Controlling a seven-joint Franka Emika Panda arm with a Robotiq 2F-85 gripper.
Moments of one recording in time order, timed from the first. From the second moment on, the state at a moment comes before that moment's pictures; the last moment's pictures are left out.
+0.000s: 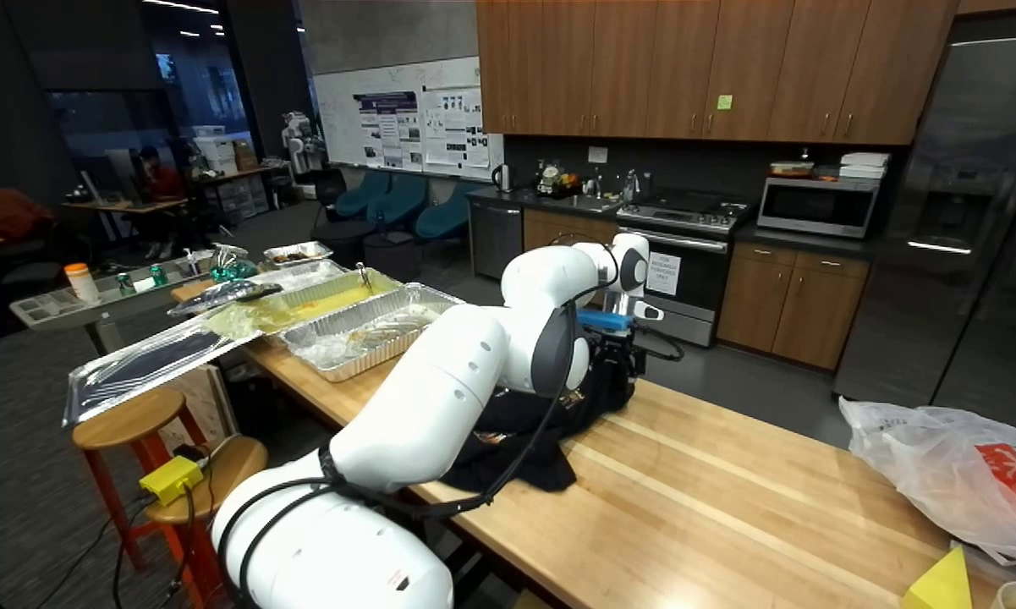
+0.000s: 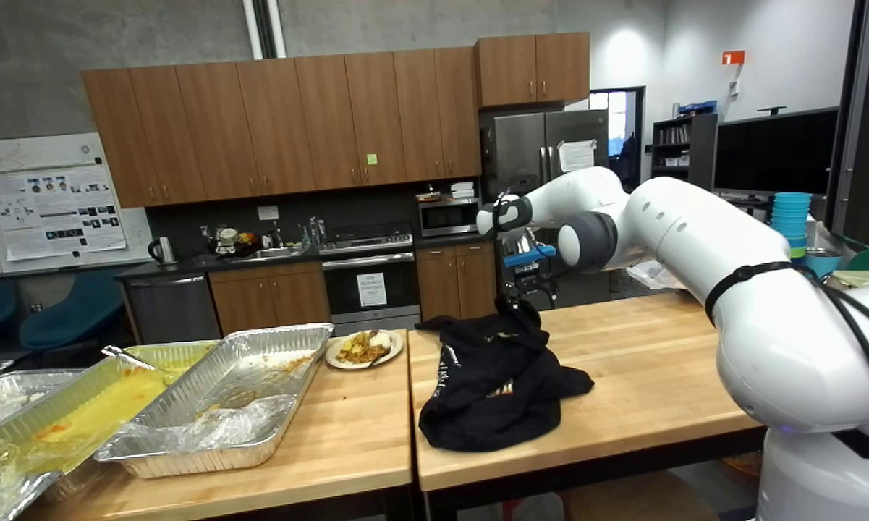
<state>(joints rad) 0.00 1.10 -0.07 -0.68 -0.01 1.40 0.28</state>
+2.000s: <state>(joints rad) -0.01 1.19 -0.01 -0.55 0.03 1.15 0.01</state>
